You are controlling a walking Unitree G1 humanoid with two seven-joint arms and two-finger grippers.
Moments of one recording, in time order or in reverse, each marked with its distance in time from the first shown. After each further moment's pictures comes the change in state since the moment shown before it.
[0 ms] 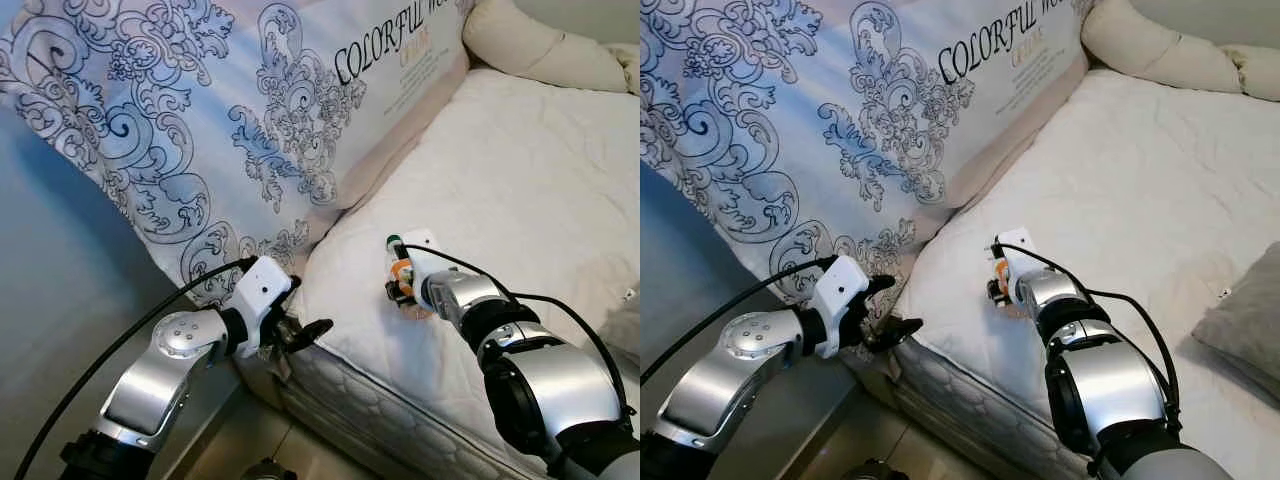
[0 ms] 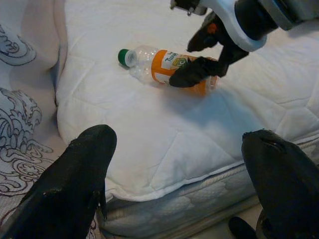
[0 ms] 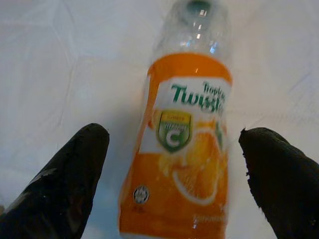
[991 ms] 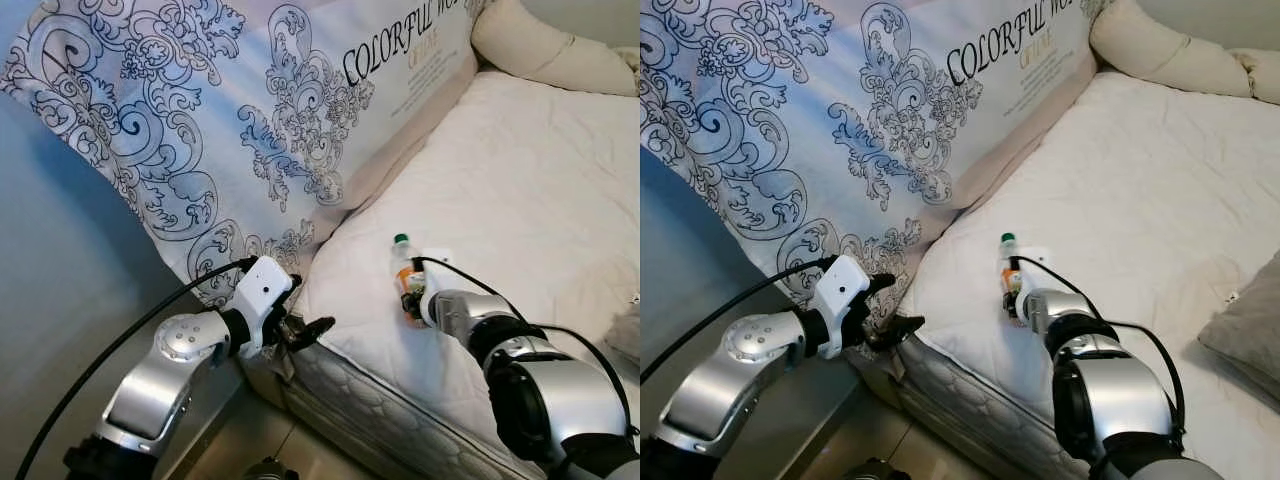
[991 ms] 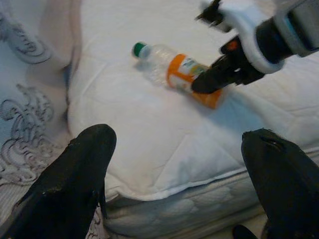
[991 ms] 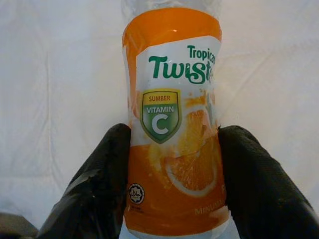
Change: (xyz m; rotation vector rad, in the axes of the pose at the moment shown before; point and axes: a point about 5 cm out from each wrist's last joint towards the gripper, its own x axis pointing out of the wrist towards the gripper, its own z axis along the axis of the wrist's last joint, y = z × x) left arm 0.001 -0.003 -0.001 -0.021 -0.020 0.057; right arm 0.004 -0.008 -0.027 0.305 0.030 -0.031
